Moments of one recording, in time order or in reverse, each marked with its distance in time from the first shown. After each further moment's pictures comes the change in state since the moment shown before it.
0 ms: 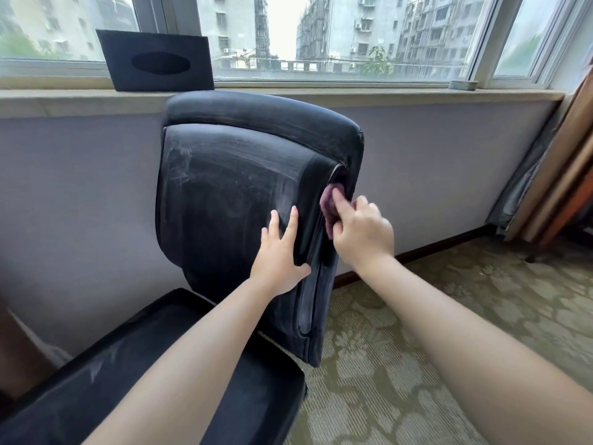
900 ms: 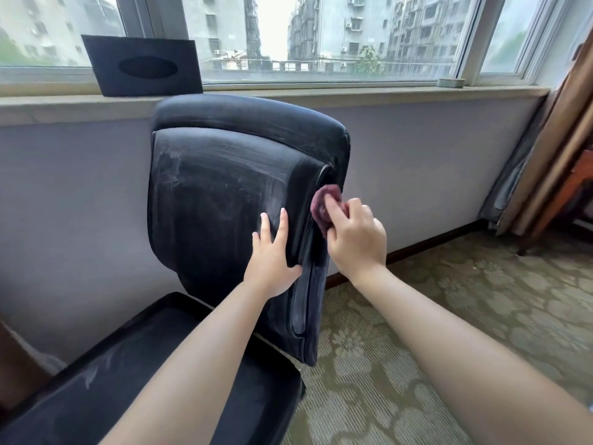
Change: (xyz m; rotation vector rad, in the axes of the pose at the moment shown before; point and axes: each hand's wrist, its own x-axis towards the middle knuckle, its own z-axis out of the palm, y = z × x) left_hand 0.000 0.002 0.005 -0.051 -0.013 -0.021; right_hand -0.010 0.010 0.013 0.015 0.323 -0.125
